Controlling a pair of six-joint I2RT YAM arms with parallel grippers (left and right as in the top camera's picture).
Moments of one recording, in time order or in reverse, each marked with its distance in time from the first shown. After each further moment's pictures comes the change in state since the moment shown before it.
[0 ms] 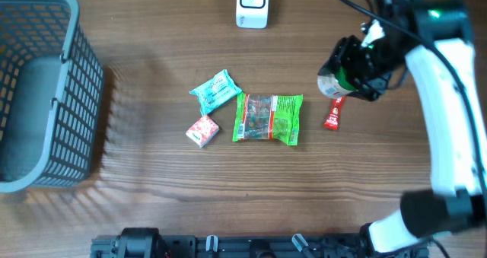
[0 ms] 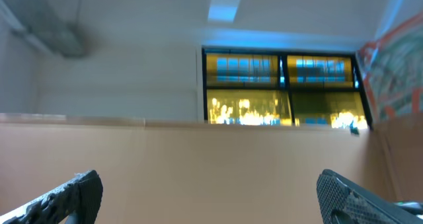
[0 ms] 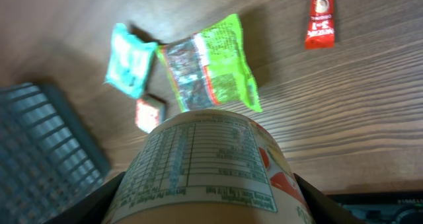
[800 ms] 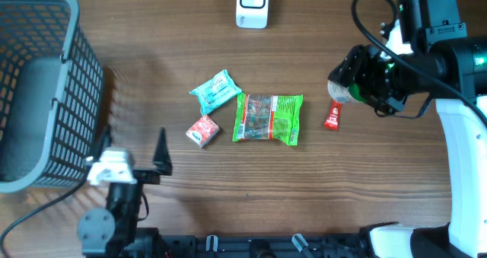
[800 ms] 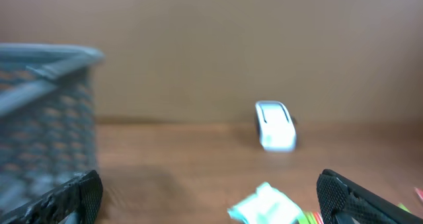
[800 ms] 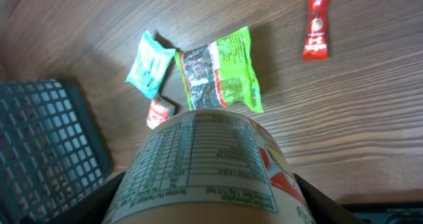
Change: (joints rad) left arm 0.013 -0.214 -0.987 0.060 -0.084 0.052; right arm 0.037 -0.173 0.007 -0.003 0.068 0.004
